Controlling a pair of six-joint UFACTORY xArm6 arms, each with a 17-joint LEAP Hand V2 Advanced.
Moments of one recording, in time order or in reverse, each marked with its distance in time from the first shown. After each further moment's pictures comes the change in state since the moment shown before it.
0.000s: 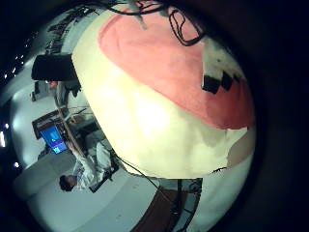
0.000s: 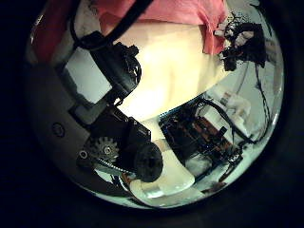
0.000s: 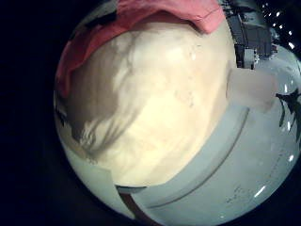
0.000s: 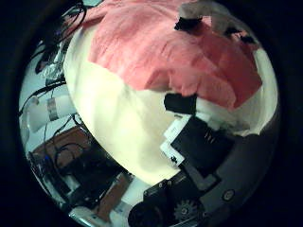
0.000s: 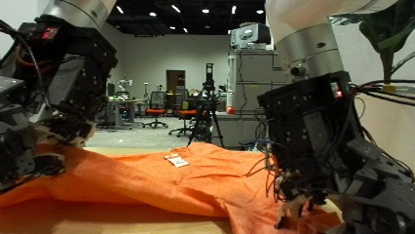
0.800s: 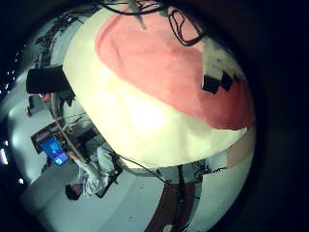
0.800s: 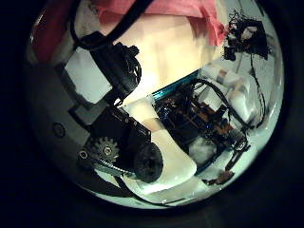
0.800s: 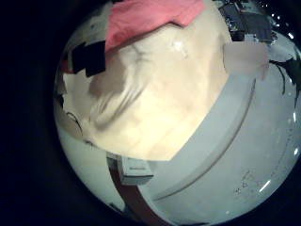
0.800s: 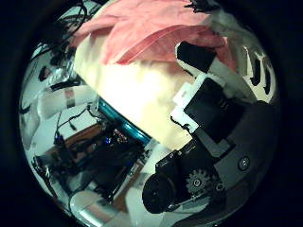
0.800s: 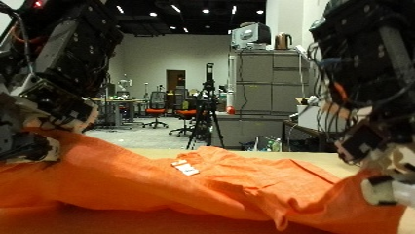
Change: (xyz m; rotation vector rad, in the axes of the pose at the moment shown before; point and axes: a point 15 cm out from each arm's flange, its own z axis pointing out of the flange) left arm 0.041 0.052 -0.020 -0.029 0.049 0.206; right arm -0.004 0.109 -0.088 -0.107 -0.118 0.078
